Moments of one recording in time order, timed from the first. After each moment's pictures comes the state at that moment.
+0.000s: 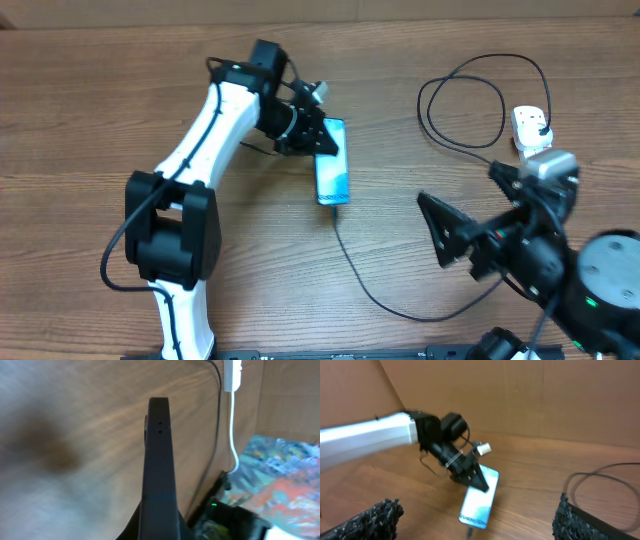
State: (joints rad) left arm -0.28 2.10 1.76 -1.11 0.84 -0.07; right arm 0.72 0.78 1.37 -0.91 0.19 0.30
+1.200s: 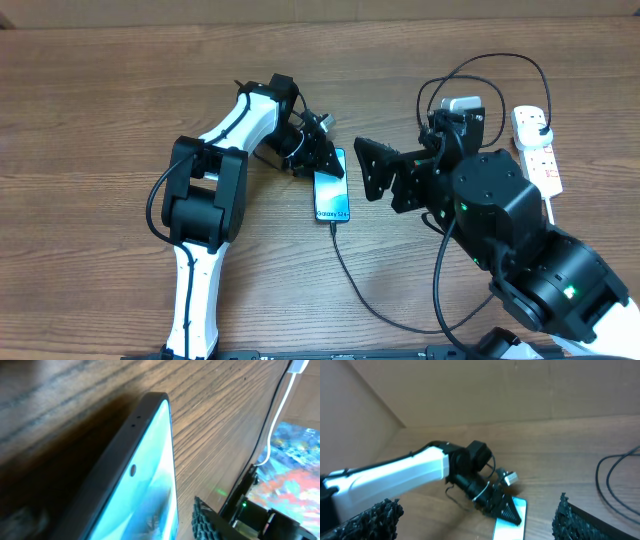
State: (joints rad) left arm -0.29 2.39 1.79 -1.07 0.81 0.01; right arm 0.72 1.04 1.30 -0.66 0.23 0.49
